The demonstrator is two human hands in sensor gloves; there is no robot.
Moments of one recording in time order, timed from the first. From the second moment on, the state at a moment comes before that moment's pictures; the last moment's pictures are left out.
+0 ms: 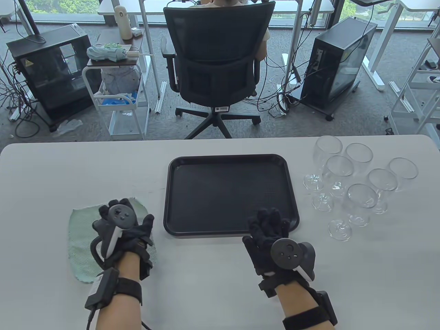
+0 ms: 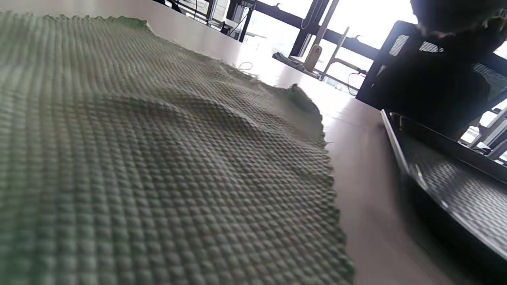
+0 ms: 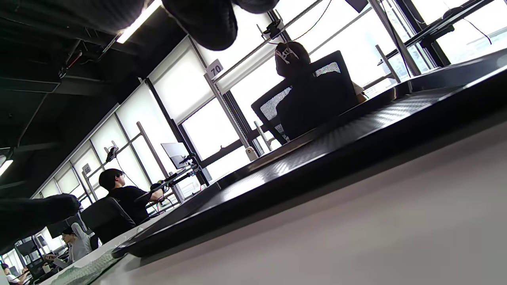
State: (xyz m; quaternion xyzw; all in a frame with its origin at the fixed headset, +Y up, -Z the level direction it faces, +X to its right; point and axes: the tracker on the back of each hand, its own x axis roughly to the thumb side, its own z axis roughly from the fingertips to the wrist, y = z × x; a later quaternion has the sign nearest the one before) left_hand -0.320 -0.737 -0.375 -0.08 0.24 0.23 0.94; right_hand 0.127 -0.744 -0.332 0.15 -0.11 0.94 0.30
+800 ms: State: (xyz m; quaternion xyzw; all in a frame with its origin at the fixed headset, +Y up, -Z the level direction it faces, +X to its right) left_hand -0.342 -0.781 -0.367 -0.11 0.19 0.48 0.85; right_hand 0.129 -0.746 -0.333 0.13 -0.09 0.93 0.32
